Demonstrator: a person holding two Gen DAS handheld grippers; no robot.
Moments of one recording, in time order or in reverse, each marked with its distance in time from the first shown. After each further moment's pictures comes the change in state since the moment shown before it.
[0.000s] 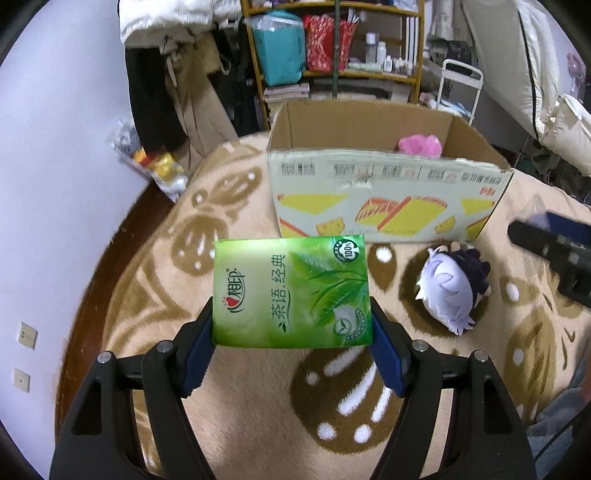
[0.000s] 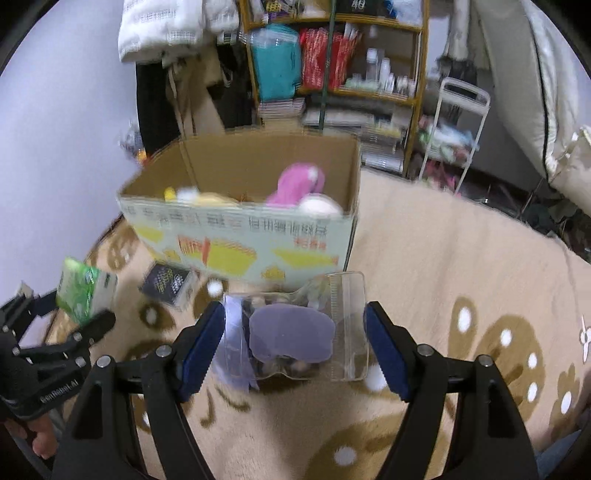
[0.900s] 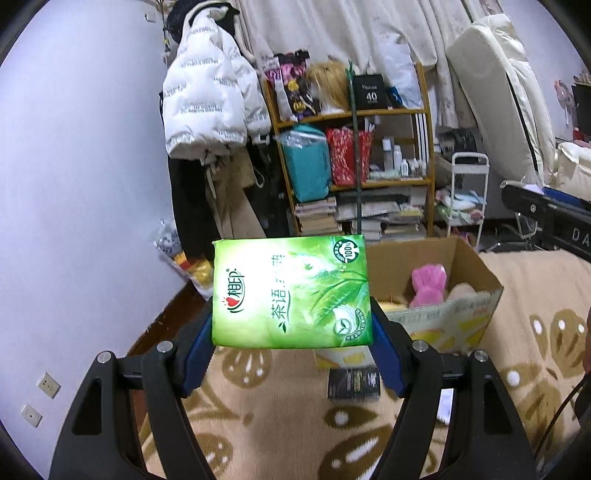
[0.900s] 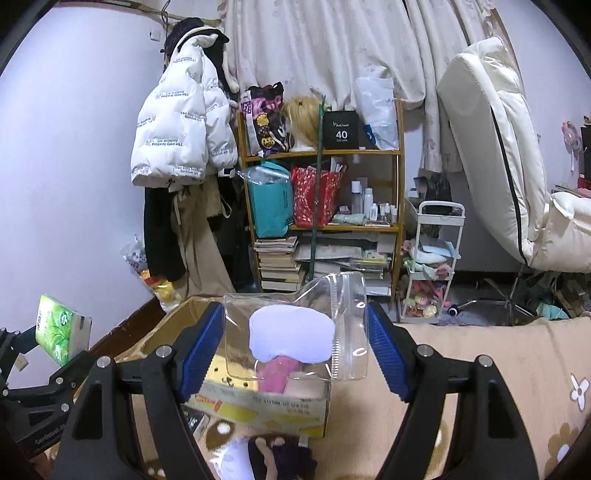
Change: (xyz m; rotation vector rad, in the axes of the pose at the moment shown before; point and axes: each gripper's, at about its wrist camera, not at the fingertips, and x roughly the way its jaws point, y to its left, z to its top) left arm -0.076 0.004 0.041 0.000 -0.434 0.134; right arm -0.056 0.005 0.063 0.005 -0.472 -0.024
